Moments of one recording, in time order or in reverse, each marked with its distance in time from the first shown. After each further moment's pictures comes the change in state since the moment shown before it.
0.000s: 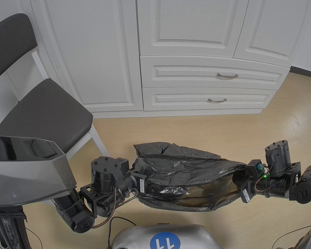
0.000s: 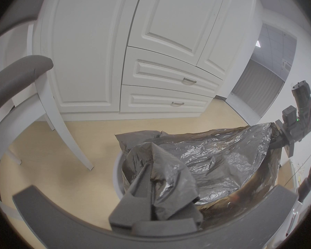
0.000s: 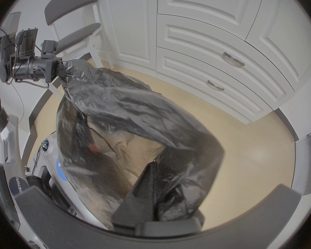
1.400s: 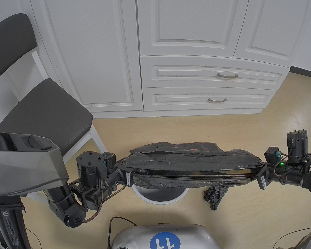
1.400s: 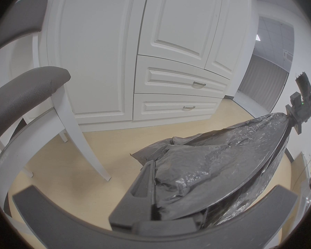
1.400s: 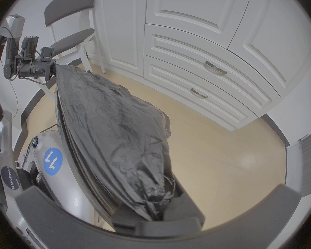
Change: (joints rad) left arm 0.109 0.012 0.039 -0.102 -0.011 0.114; right arm -0.215 -0.093 0.000 -0.003 0.108 -0.169
